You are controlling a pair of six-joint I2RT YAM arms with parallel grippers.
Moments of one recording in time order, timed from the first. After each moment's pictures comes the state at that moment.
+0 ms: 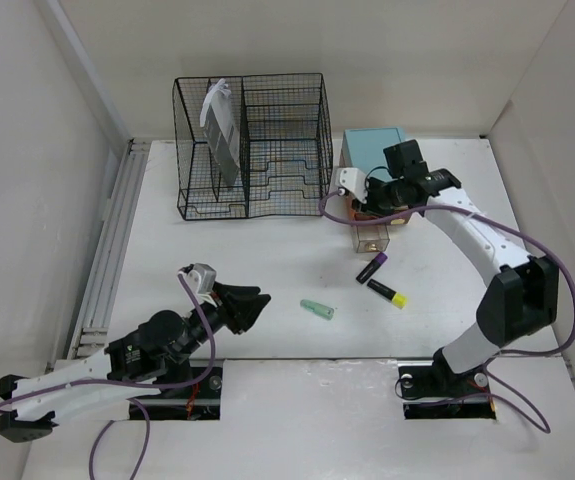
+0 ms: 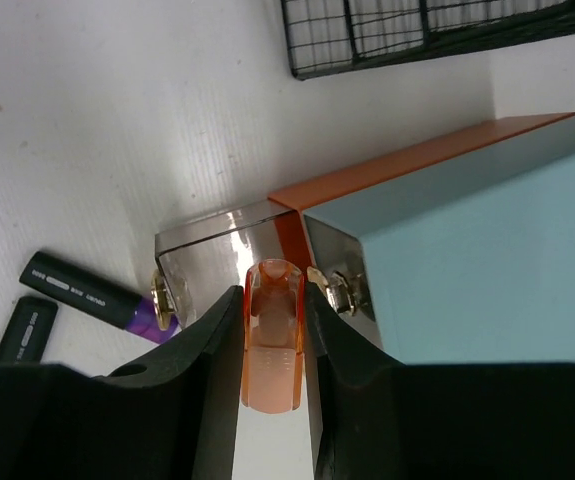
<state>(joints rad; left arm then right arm) -1.25 0.17 0.32 -0.14 -0.44 -0.48 0.35 1.57 1.40 -0.73 -0.36 -1.01</state>
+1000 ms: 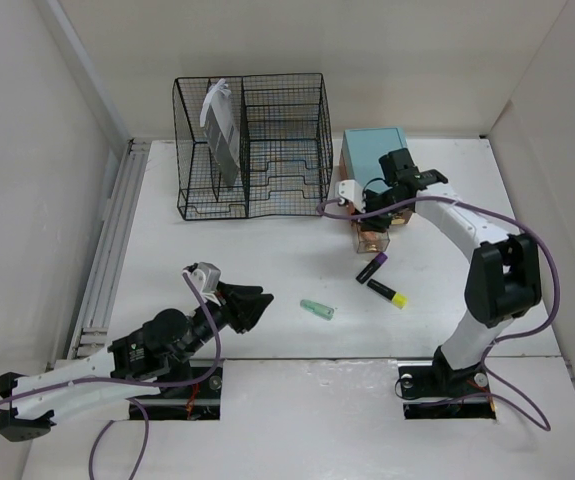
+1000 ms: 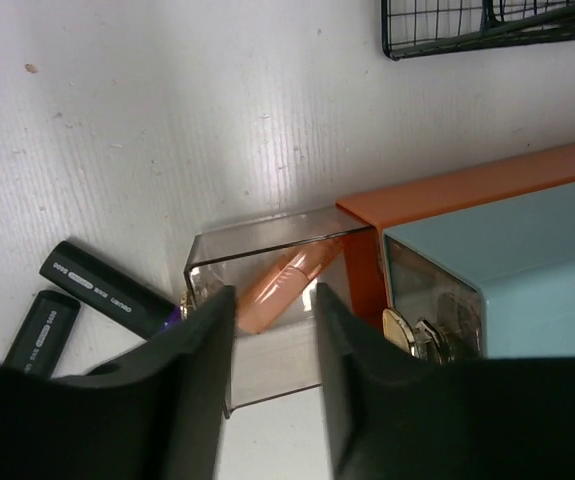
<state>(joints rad) -1.25 0.21 0.32 -0.11 -0.44 -0.48 0.30 1.71 1.37 -0.78 -0.47 -1.11</state>
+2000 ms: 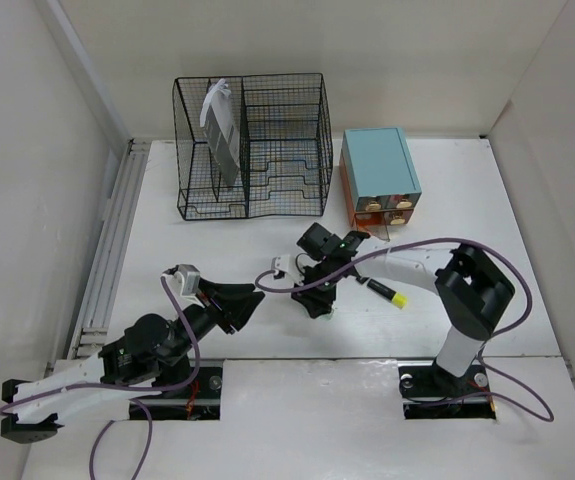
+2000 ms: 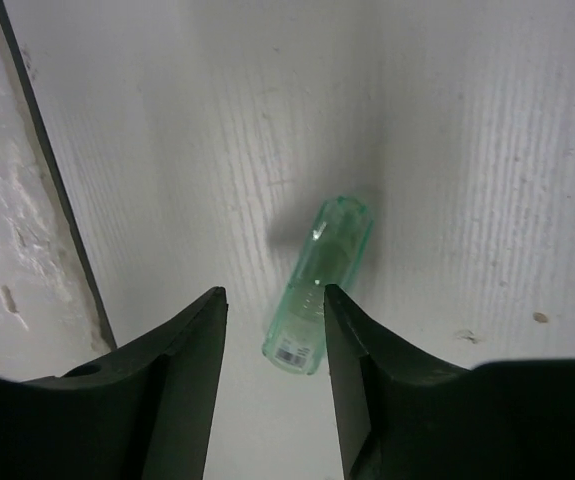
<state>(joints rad) -1.25 0.08 0.32 -0.12 -0.44 -0.48 0.86 1.73 1.13 -0.66 -0.45 -0.47</state>
